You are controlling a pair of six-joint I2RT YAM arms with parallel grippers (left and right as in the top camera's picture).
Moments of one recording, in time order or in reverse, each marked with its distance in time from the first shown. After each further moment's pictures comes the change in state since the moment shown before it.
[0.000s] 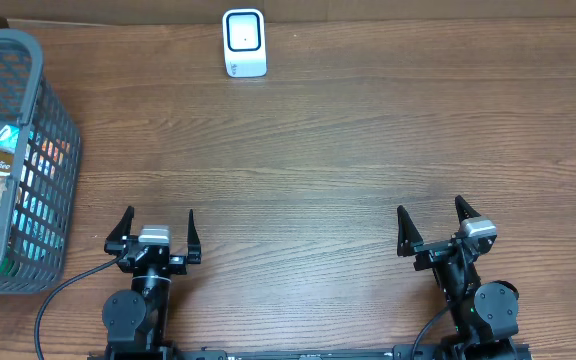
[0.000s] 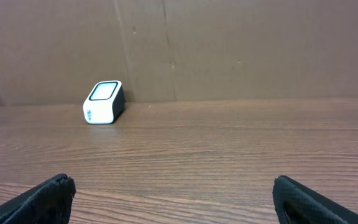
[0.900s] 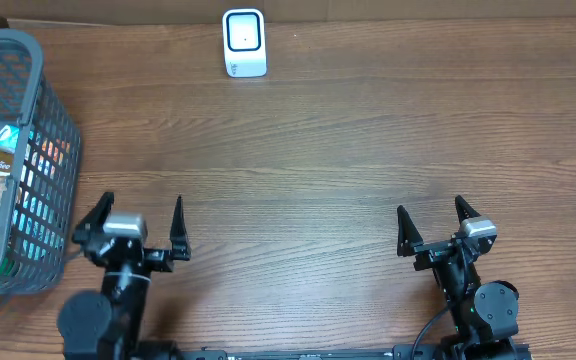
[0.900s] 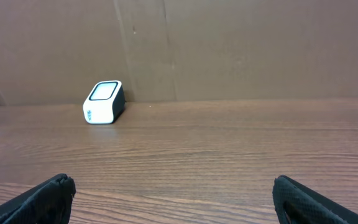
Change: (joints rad) left arm 0.000 0.251 0.495 -0.257 0.069 -0.087; right arm 0.000 0.000 0.000 0.000 0.000 0.000
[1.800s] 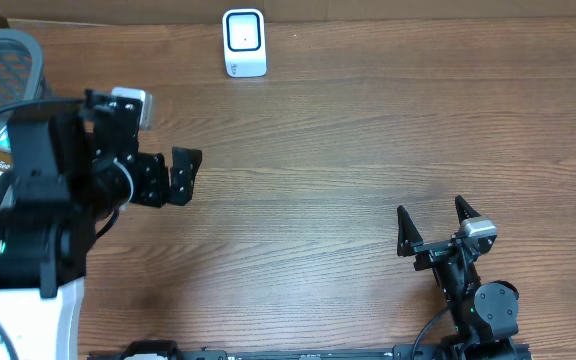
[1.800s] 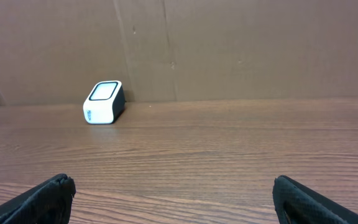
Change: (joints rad) left arm 0.000 0.886 1.015 -0.859 0.234 -0.009; right arm 0.000 0.000 0.000 0.000 0.000 0.000
